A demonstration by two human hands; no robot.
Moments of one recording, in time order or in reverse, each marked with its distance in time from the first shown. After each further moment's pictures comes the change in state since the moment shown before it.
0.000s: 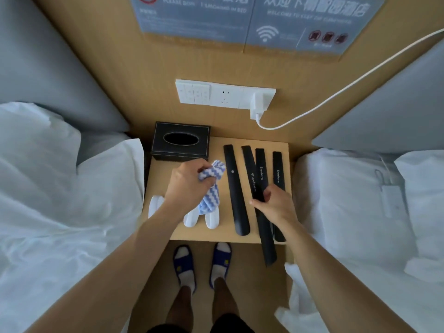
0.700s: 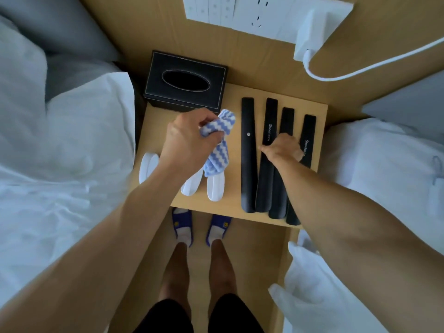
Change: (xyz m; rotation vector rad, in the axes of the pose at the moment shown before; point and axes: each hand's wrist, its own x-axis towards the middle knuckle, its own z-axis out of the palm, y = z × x) left_hand 0.045 -0.040 0.039 -0.084 0.120 -0.102; right_hand 0.160 0.005 0.075 -0.352 0.000 0.264
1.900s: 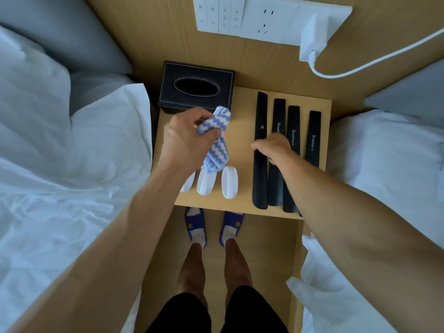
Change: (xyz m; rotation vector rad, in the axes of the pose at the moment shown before) left_hand -0.007 -0.011 -0.037 -0.039 0.036 0.031; right_hand -0.039 -0.040 -0.010 0.400 -0.300 0.055
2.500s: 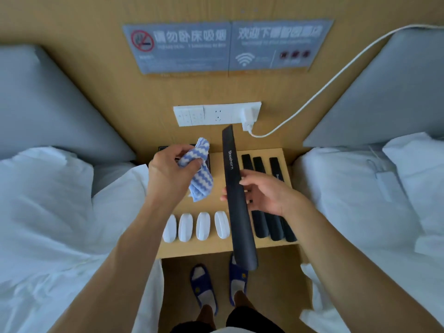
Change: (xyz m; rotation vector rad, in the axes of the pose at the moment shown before) left_hand -0.041 0.099 -0.081 -0.100 0.064 0.220; right_hand -0.199 0.005 -0.092 0.985 -0.660 -0.326
